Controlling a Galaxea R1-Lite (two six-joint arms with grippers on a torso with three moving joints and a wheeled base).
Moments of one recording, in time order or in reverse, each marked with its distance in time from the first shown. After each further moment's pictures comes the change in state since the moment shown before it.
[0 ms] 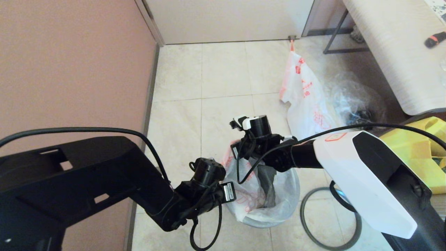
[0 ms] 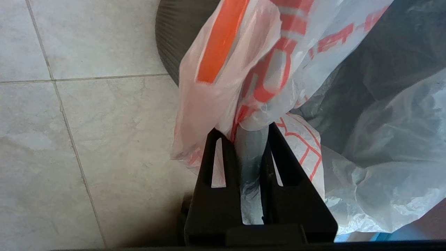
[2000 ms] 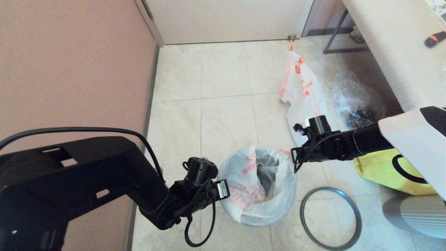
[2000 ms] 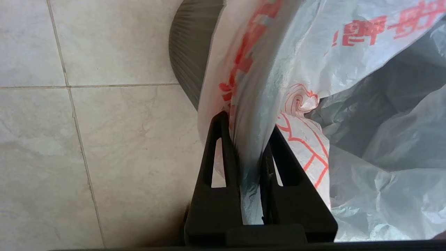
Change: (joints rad) left arm 0.058 0.013 0.025 -0.062 -0.017 -0.005; right arm -0.328 -0.240 0.437 0.144 0.029 0.157
